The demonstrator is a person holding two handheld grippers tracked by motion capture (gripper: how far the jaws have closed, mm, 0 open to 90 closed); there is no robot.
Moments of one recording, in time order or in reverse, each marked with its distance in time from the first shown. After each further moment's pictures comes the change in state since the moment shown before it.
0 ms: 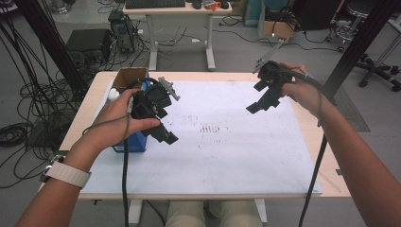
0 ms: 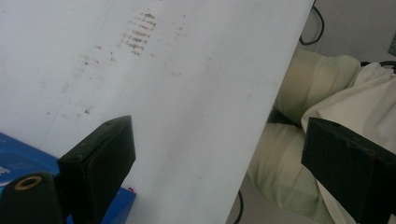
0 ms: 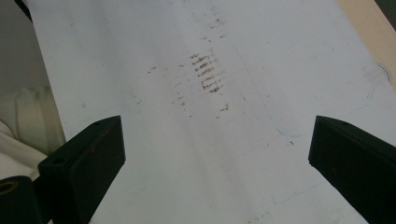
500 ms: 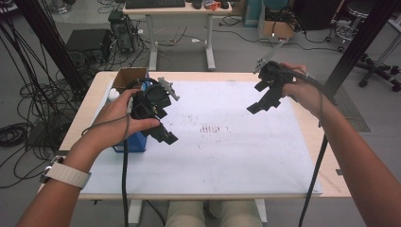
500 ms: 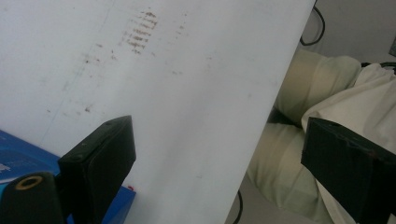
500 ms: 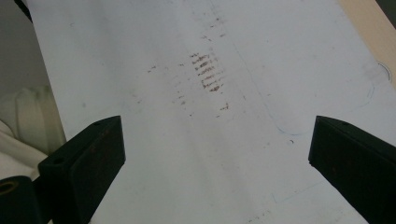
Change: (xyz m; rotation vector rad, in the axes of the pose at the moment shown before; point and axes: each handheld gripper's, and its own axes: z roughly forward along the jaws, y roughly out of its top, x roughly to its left) left arm 0.000 -0.001 -0.001 -0.003 0.006 -0.013; right arm 0.001 -0.002 0.000 -0.003 0.000 0.003
